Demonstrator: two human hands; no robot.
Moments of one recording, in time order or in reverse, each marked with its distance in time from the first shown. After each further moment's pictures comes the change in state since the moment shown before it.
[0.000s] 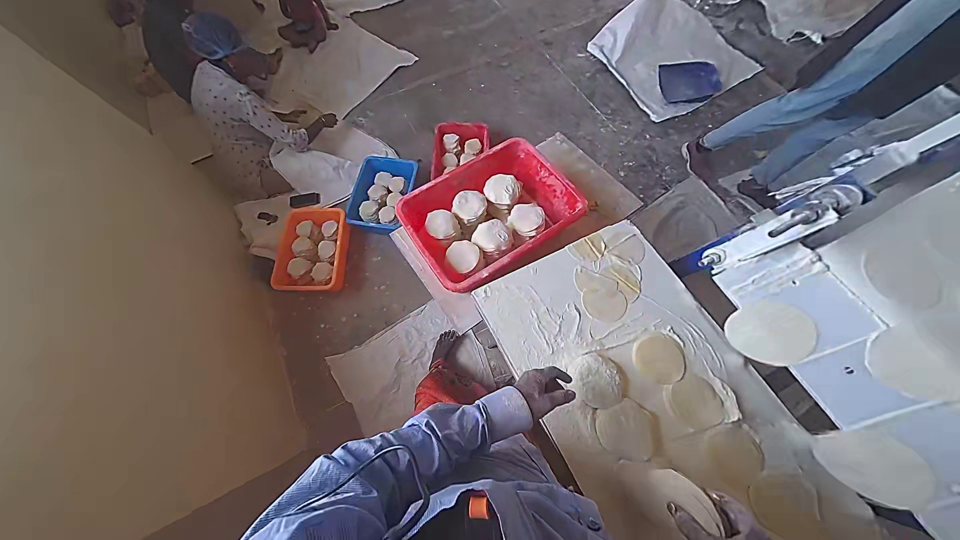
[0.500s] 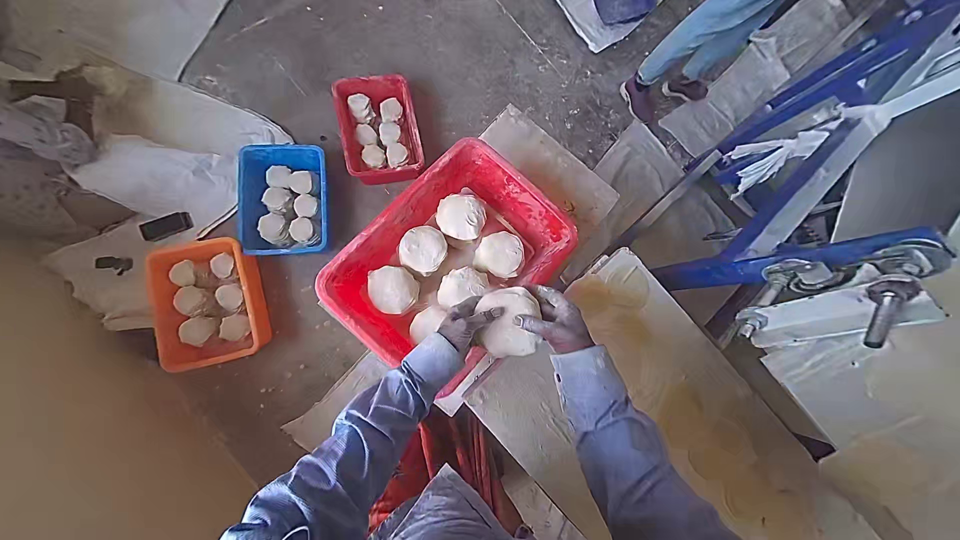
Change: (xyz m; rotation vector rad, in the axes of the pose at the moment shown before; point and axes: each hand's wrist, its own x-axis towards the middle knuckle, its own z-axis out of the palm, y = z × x) left_hand 0.161 0.047 -0.290 -0.674 0.261 -0.085; right_hand 0.329 -0.363 0.099 0.862 -0.209 -0.117
